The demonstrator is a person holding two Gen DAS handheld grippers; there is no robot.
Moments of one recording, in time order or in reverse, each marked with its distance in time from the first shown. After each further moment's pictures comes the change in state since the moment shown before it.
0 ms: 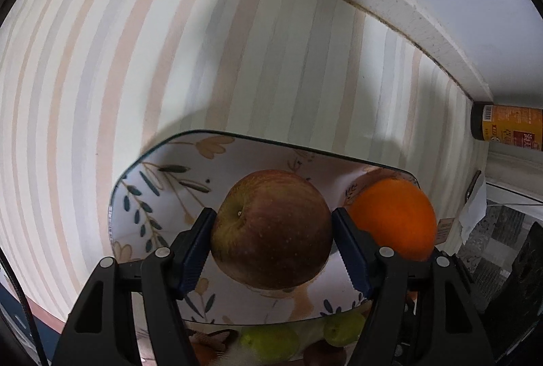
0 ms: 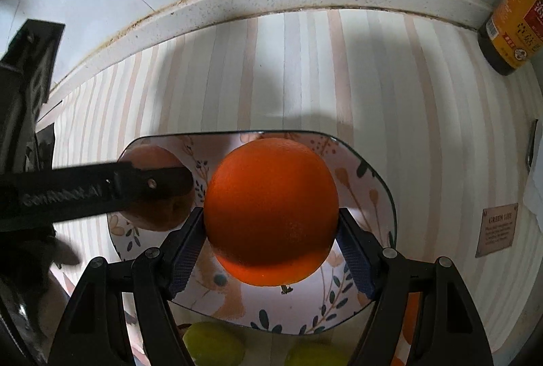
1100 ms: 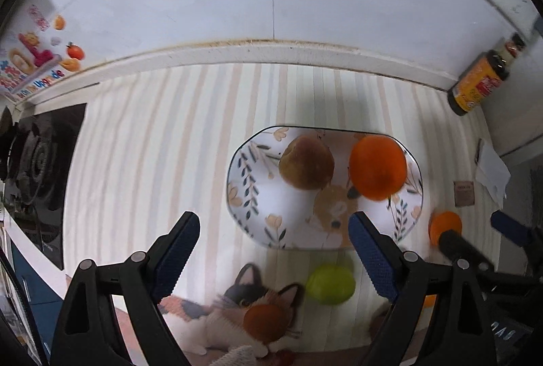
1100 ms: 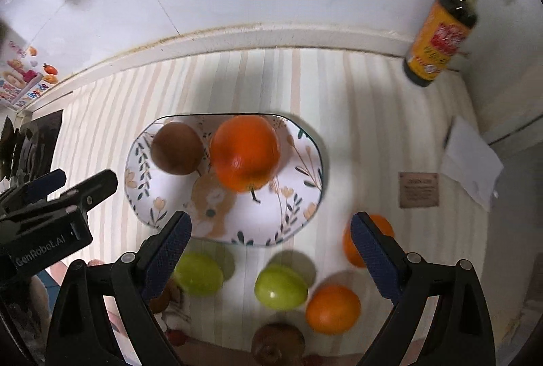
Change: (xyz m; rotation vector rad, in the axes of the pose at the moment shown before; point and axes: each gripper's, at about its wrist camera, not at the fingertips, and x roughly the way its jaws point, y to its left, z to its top) left arm -0.122 0.003 -0.162 0.187 -0.503 0.251; right arm -0.141 0.013 -0.093 -0.061 -0.167 -0.157
